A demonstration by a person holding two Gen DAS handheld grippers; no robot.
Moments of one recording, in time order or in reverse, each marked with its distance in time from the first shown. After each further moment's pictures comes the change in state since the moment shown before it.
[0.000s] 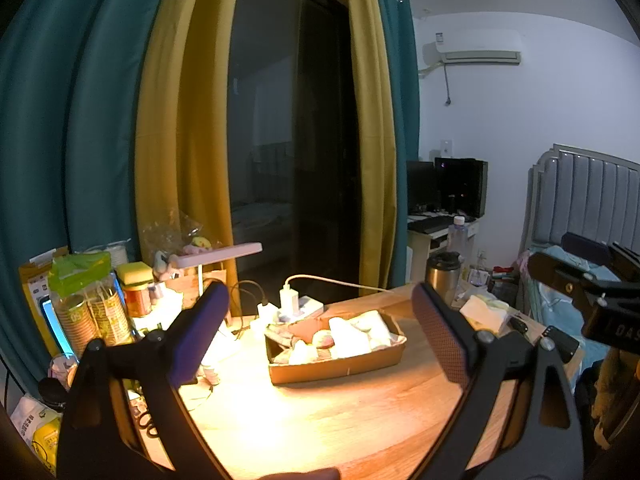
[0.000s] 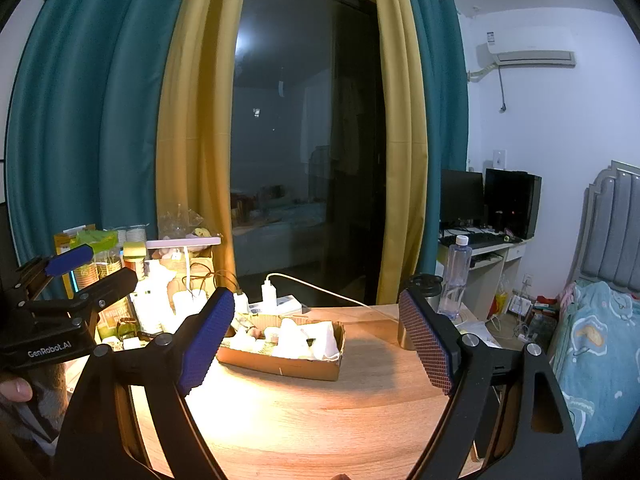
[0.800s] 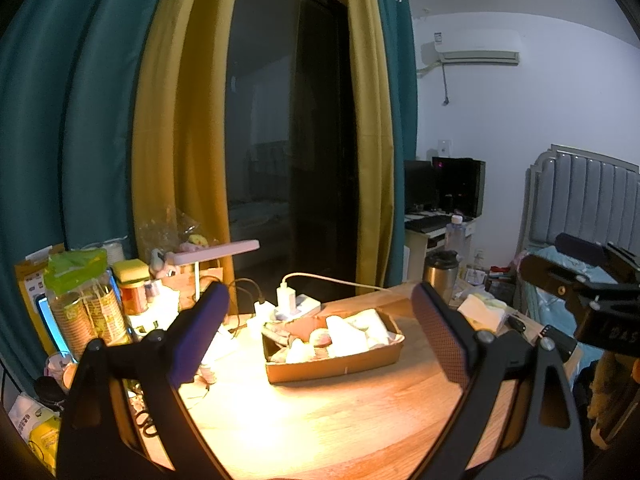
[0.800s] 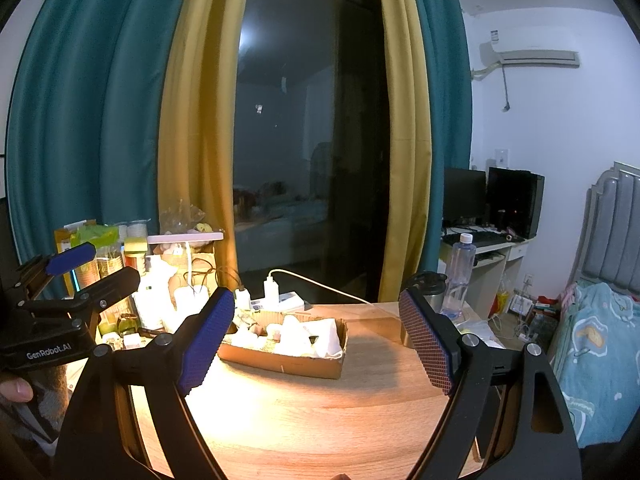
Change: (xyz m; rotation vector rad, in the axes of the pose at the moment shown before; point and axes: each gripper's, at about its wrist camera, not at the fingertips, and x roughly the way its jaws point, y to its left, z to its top) left arm 0.001 -0.005 -0.004 0.006 -0.001 -0.013; right arm 0.000 0.003 -0.006 -0.007 0.013 0.006
